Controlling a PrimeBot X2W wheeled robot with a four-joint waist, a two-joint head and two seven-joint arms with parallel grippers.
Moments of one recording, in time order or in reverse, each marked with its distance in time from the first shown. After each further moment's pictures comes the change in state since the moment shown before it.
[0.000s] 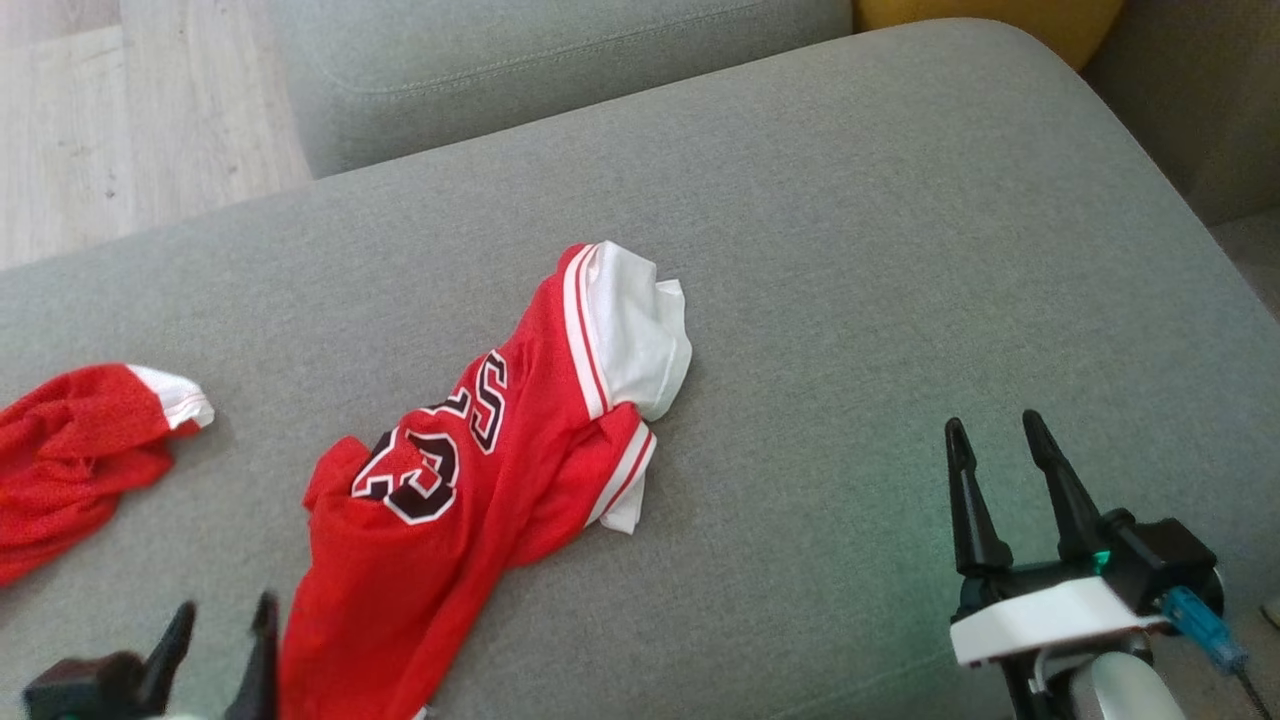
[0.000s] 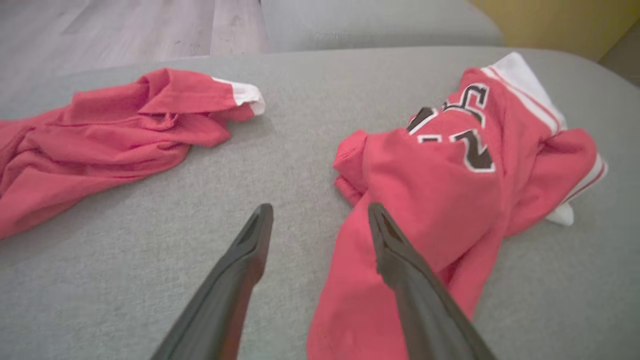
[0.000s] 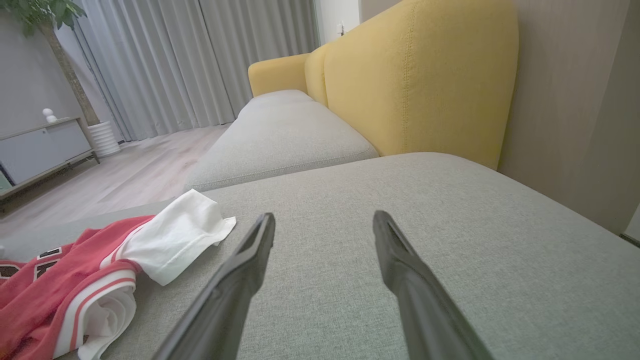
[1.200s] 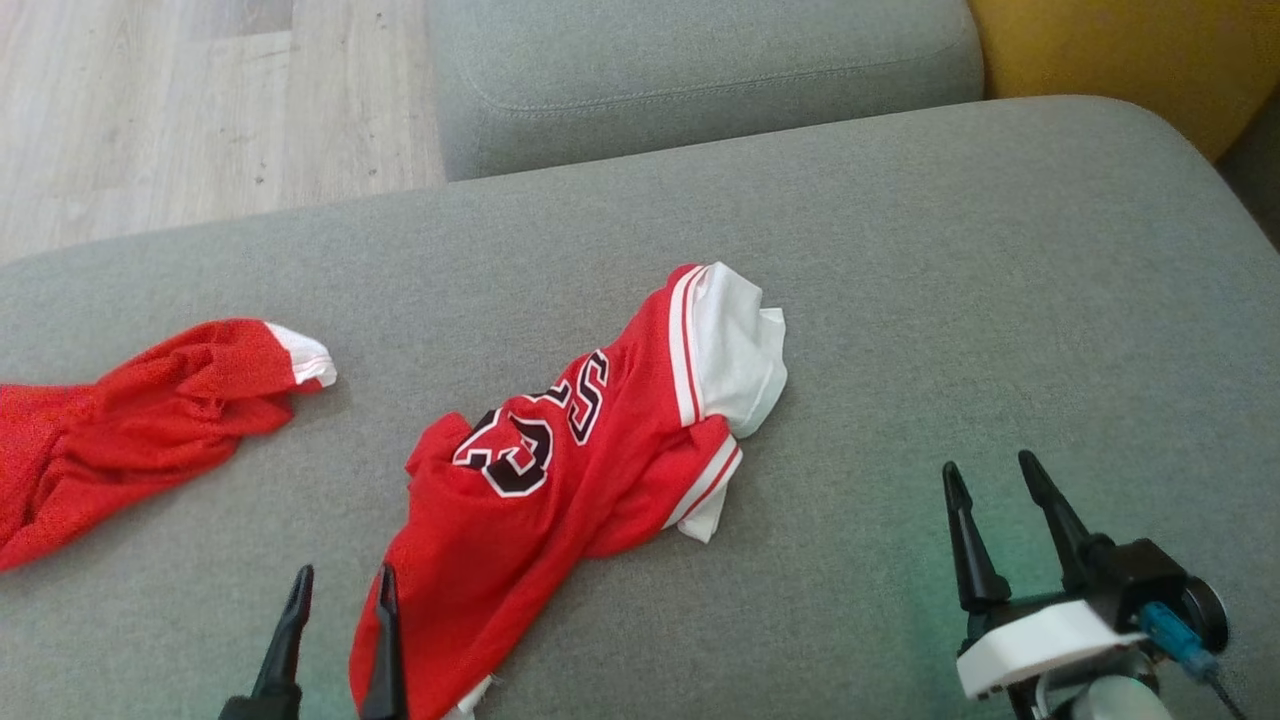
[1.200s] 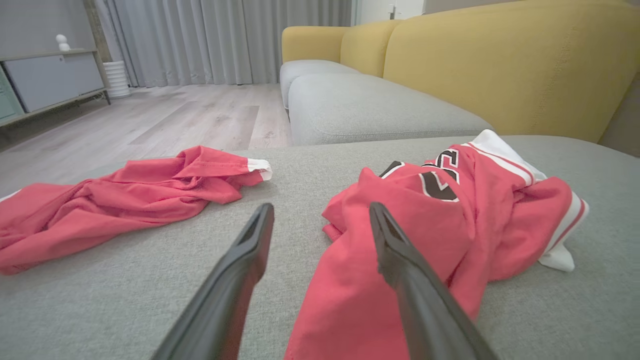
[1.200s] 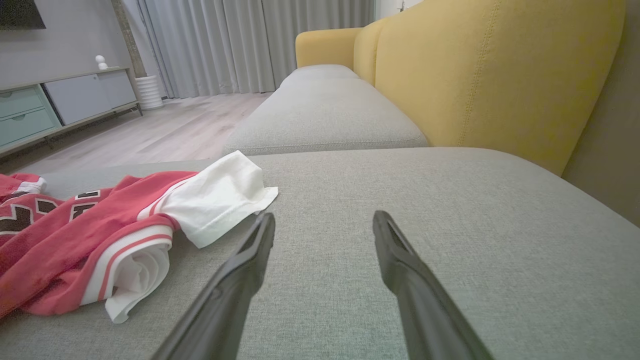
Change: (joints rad) left arm 0.077 -0.739 0.529 0.375 0.882 -0.467 -0.084; right arm 0.006 -0.025 -0.011 0.100 -0.085 0.000 0.000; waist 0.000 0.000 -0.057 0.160
